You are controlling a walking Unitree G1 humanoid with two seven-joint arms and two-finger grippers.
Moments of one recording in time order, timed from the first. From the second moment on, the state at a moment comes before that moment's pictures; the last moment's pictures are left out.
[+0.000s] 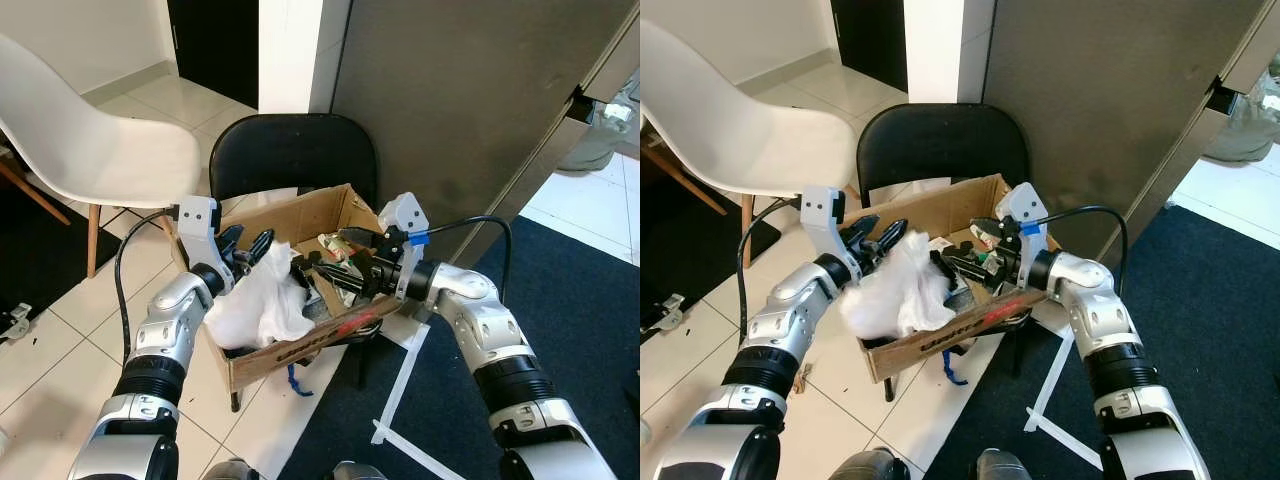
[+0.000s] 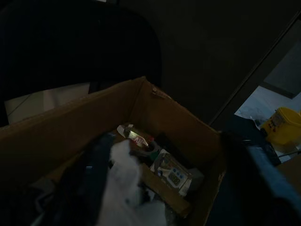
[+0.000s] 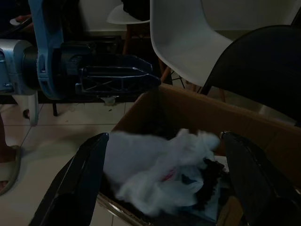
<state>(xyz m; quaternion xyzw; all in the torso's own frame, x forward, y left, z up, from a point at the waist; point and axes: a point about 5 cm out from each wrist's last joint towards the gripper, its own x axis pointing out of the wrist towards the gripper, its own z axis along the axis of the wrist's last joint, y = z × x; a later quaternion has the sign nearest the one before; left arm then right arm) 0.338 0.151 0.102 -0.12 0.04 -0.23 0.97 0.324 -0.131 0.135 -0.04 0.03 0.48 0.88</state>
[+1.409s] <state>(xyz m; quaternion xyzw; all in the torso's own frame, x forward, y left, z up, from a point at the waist) 0.338 0.102 0.135 -0.06 -0.04 -0.31 0.95 0.328 -0.130 0.133 0.03 0.02 0.44 0.90</state>
